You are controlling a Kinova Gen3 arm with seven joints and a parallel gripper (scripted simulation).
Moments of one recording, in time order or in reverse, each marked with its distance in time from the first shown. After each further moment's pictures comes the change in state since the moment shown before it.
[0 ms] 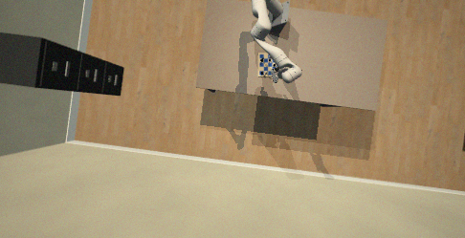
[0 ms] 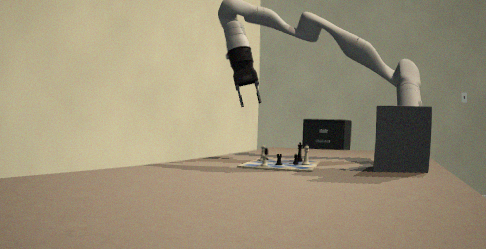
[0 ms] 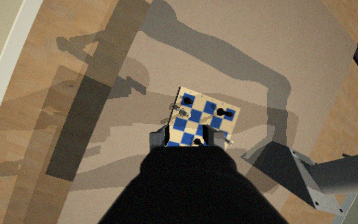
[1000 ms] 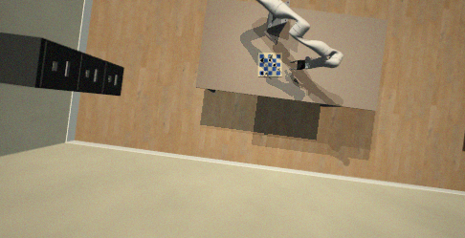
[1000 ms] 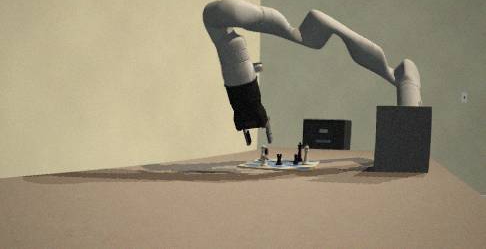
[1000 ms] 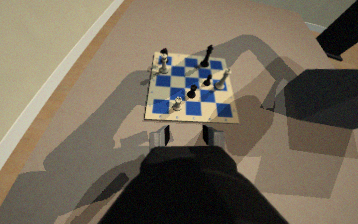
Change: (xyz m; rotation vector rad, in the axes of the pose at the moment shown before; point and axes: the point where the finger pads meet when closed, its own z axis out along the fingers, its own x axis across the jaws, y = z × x) arm -0.009 0.191 0.135 0.524 -0.045 0.348
